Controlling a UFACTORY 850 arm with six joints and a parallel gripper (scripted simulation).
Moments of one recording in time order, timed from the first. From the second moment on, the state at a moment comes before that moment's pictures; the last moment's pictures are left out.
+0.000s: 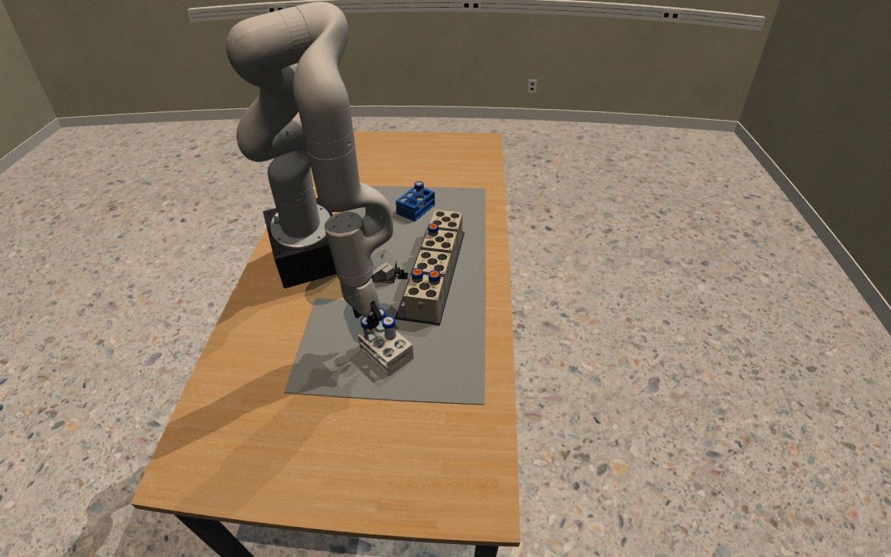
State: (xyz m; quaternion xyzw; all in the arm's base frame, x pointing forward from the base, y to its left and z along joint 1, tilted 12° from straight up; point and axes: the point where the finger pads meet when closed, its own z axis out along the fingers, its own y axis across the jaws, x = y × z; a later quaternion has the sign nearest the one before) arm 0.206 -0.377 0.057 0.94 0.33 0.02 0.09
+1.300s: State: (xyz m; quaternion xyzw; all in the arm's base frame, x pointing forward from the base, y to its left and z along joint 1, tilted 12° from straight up) arm 0.206 -0.379 0.045 0.94 0.33 0.00 0.10
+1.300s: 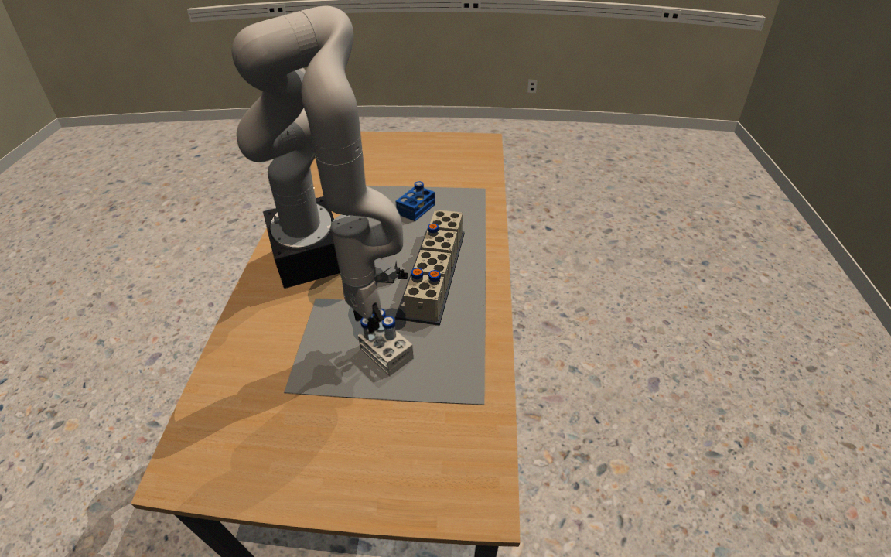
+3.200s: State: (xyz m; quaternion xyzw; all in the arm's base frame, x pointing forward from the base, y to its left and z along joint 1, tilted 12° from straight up) arm 0.207 -0.381 0.039 0.94 0.33 0.00 0.10
